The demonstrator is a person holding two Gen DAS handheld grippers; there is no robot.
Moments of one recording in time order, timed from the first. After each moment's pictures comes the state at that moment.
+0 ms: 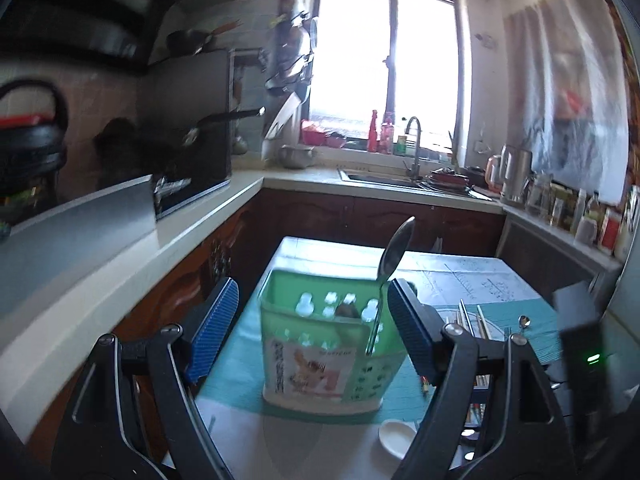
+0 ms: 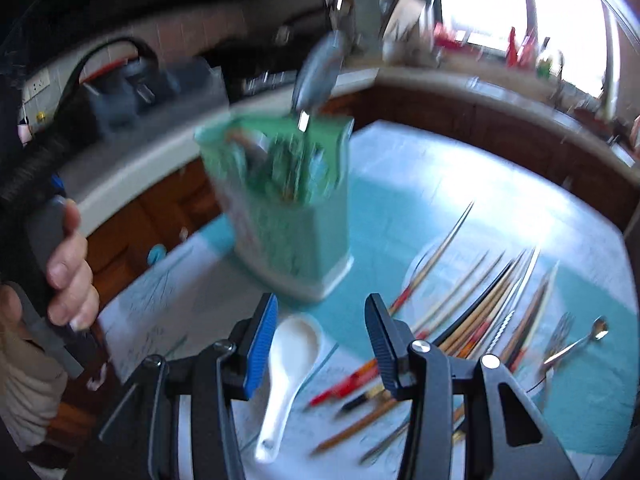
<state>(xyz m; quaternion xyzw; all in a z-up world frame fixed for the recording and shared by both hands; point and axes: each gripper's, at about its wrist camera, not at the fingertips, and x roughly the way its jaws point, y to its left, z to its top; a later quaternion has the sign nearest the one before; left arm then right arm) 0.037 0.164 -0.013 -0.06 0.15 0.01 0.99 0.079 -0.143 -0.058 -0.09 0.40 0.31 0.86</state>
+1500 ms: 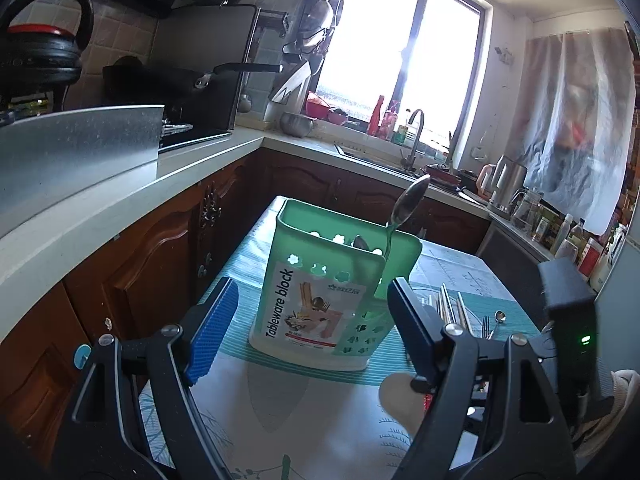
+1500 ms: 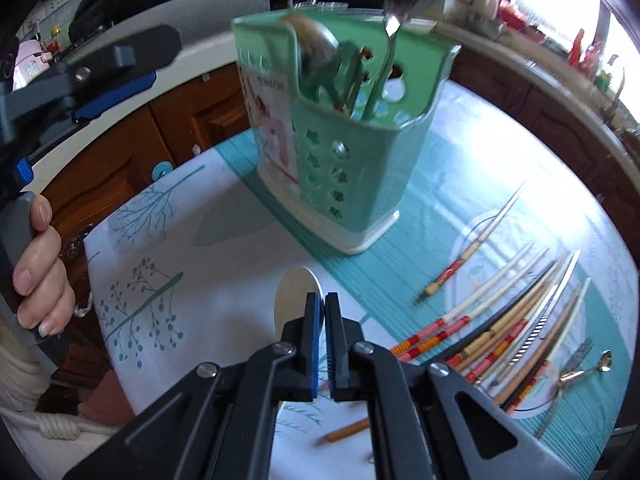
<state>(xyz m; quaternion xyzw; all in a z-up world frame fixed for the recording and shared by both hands) 0.025 0.193 -0.057 -0.14 0.19 -0.02 0.97 0.067 -0.105 -0.088 -0.20 0.44 0.34 0.81</state>
